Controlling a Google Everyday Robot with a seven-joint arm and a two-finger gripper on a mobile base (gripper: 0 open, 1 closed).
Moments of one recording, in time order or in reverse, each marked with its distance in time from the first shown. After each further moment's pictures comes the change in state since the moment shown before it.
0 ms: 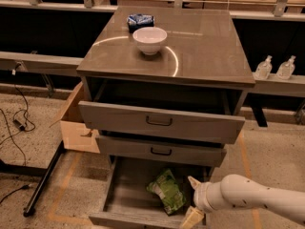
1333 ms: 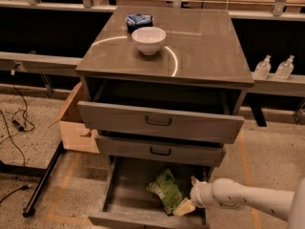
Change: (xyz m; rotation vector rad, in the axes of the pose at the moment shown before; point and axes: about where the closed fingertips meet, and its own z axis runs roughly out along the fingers) arm 0.062 -0.065 0.101 0.112 -0.034 0.255
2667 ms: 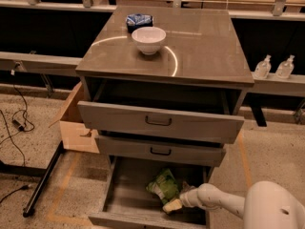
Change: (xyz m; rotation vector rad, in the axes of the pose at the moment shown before) arm 0.056 -0.039 0.163 0.011 -0.056 0.186
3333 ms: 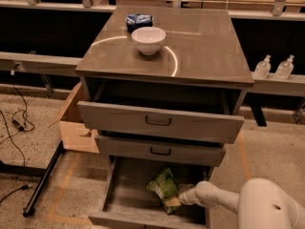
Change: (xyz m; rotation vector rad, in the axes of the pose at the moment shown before) arm 0.000 -0.008 0.011 0.001 0.019 -0.053
